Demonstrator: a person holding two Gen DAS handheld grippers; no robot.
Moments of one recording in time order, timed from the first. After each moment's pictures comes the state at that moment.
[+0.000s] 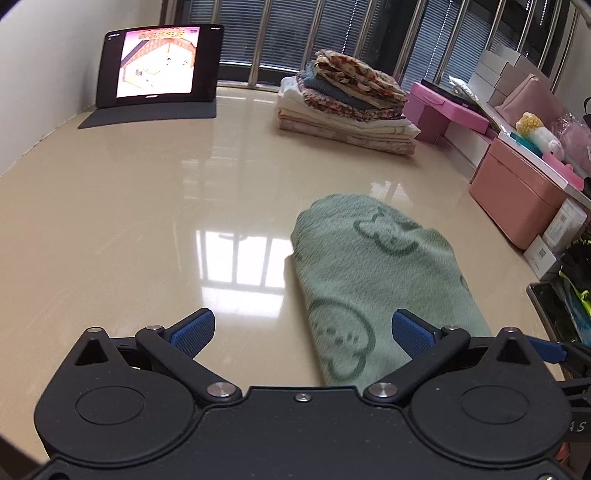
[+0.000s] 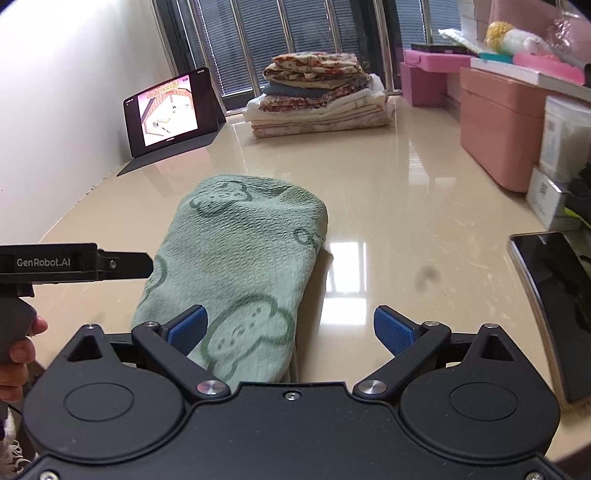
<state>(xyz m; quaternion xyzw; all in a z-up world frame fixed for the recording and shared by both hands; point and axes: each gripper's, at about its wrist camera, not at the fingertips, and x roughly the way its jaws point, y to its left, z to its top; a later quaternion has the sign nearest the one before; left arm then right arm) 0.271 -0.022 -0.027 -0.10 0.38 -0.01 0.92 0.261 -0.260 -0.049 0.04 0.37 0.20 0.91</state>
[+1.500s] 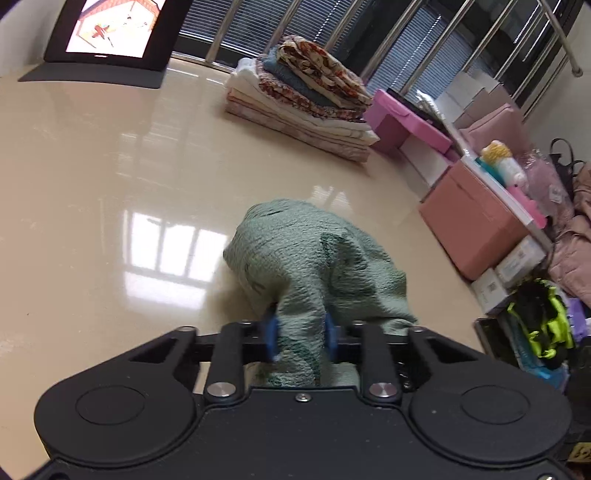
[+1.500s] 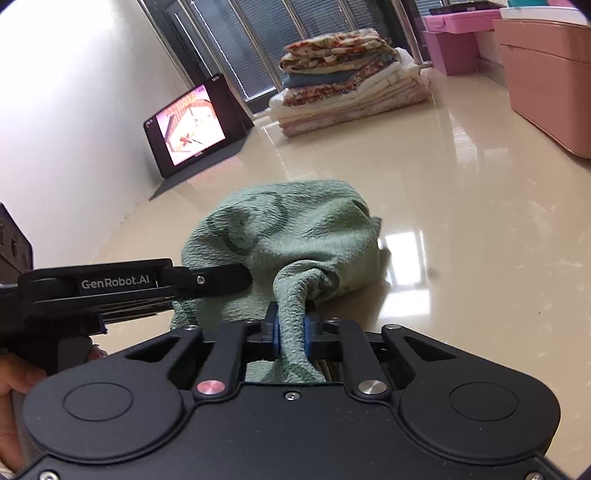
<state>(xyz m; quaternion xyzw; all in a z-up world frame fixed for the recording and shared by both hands) 0.311 -0.025 -0.047 -0.21 0.37 -0.11 0.90 0.301 -0.249 -0.069 0.13 0.38 0.26 0.88</state>
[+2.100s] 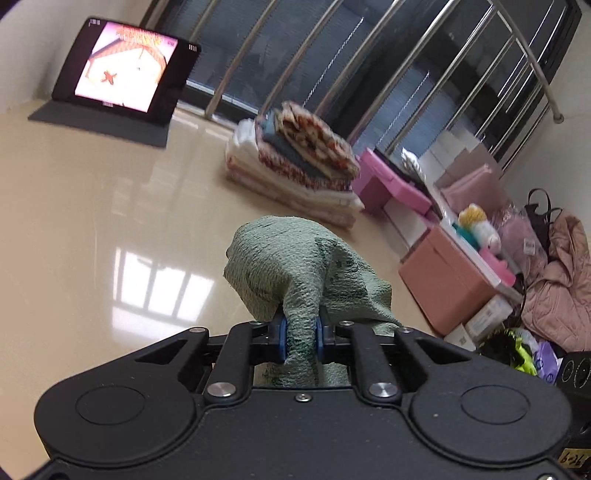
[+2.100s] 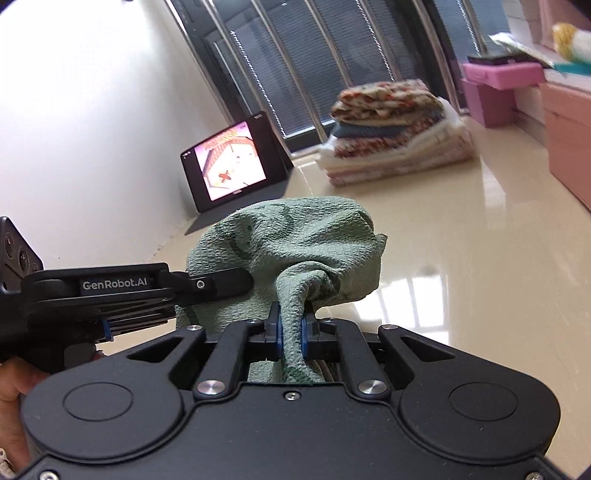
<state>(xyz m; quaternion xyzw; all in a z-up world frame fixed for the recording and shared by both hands) 0.306 0.019 0.007 -0.24 0.30 -0.11 0.92 0.301 -0.212 -0.017 0.13 0.31 0.29 0.89</state>
